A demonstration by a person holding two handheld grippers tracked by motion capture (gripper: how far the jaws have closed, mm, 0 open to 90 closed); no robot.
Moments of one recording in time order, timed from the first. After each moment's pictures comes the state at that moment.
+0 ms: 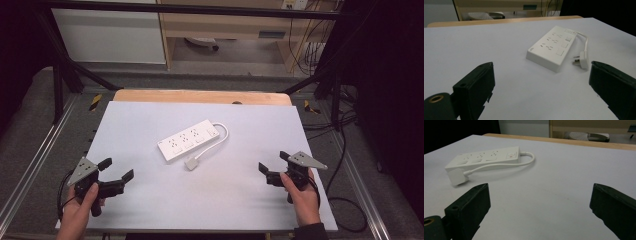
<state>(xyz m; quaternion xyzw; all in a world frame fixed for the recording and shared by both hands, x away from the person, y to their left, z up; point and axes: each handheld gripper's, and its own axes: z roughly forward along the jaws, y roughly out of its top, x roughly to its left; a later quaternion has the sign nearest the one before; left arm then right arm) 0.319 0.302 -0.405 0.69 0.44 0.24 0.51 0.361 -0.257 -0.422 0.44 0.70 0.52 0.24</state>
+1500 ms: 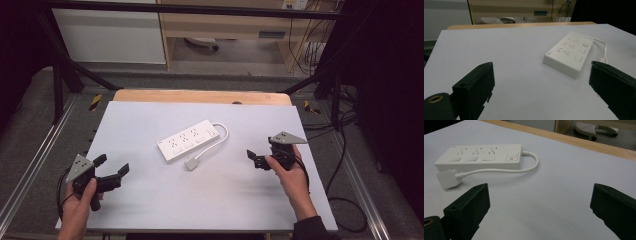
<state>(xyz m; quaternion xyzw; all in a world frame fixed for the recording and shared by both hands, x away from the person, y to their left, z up) 0.332 0.317 -0.416 0.66 0.46 0.28 0.52 0.410 -0.226 -0.394 0.41 0.75 0.46 0.23</state>
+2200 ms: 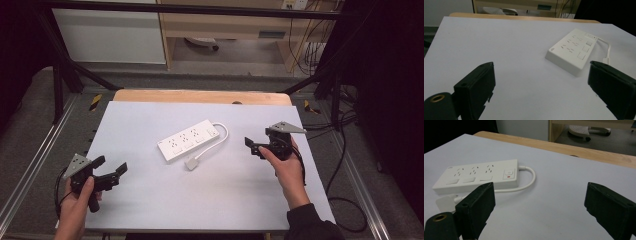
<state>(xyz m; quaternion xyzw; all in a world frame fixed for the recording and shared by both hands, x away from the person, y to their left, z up) 0.333 0.321 -0.415 0.66 0.50 0.25 0.50 0.428 -0.214 -0.375 0.45 0.72 0.47 0.23</state>
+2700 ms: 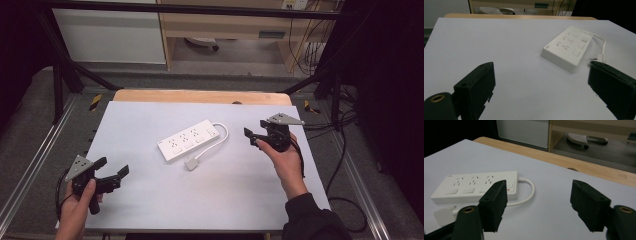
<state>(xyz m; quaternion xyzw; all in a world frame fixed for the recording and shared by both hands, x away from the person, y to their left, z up) 0.329 0.315 -0.414 0.67 0.48 0.25 0.50 0.441 -0.204 -0.352 0.43 0.73 0.48 0.25</state>
